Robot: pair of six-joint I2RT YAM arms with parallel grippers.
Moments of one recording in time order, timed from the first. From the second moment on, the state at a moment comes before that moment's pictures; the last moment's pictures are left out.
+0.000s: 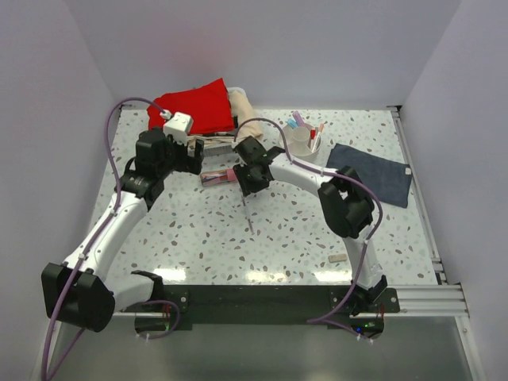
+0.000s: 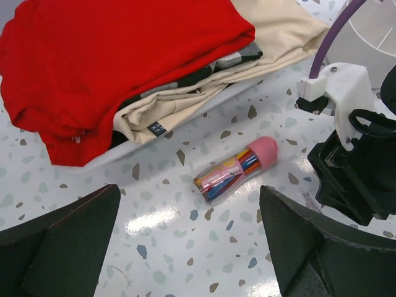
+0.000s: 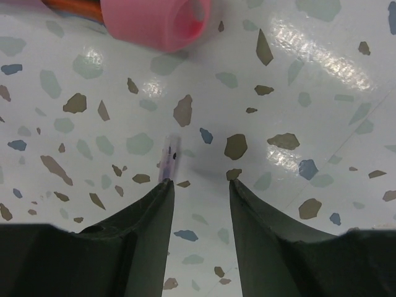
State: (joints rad) left arm -0.24 1.18 0.98 -0.21 0.04 0.07; right arm 0.74 2.13 1.67 -0.63 0.01 0.30
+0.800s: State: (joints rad) left arm -0.24 1.17 0.95 -0.20 0.03 0.07; right arm 0.78 2.20 1.73 -0.72 -0.02 0.38
